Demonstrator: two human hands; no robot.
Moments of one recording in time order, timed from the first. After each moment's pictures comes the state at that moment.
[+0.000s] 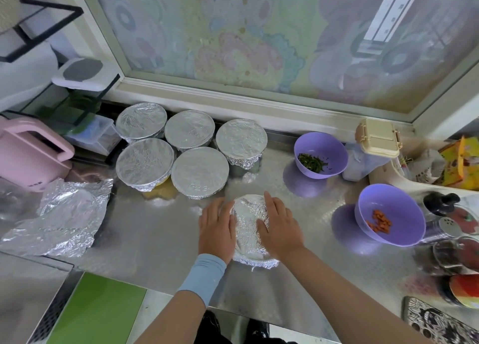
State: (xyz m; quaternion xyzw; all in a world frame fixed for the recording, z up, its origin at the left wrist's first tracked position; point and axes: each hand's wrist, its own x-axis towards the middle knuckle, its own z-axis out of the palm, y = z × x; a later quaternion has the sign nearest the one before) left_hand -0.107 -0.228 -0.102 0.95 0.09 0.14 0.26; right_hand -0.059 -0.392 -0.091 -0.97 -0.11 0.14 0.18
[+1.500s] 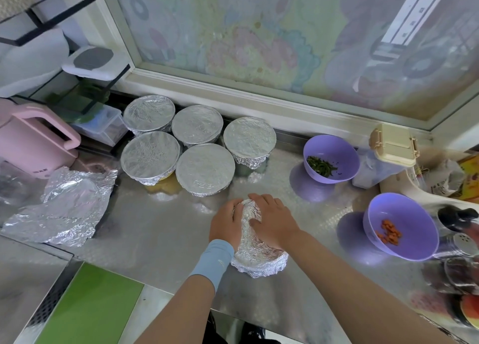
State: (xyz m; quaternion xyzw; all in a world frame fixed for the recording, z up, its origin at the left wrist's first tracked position) left_hand -0.081 -0.241 -0.097 0.83 0.25 0.01 0.50; right_hand -0.025 -0.373 -0.079 -0.94 -0.22 0.21 0.17
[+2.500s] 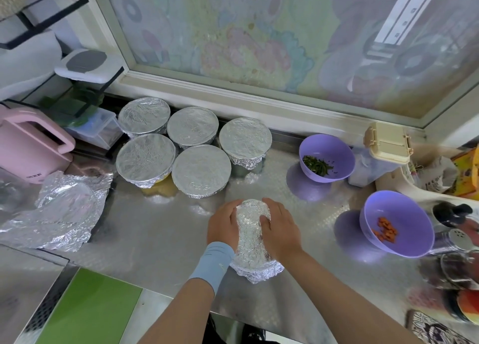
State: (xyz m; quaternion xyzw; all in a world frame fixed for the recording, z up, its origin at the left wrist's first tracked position) left_hand -0.082 -0.244 -0.097 0.86 0.22 0.04 0.47; right_hand -0.052 -0.388 -0.096 -0.94 -0.07 0.12 0.31
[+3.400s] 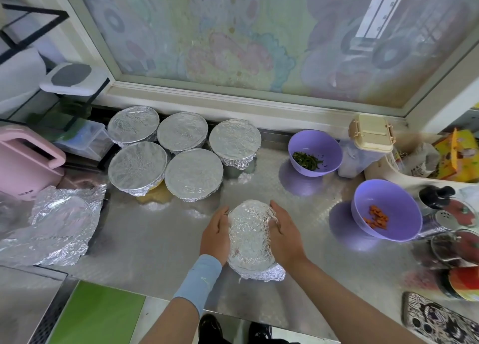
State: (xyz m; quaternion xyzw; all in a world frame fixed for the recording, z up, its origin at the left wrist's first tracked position) left_hand -0.105 -0.237 -0.094 0.76 0.27 -0.04 0.58; right_hand -0.077 -0.407 -0.098 -0.86 0.03 0.11 0.50
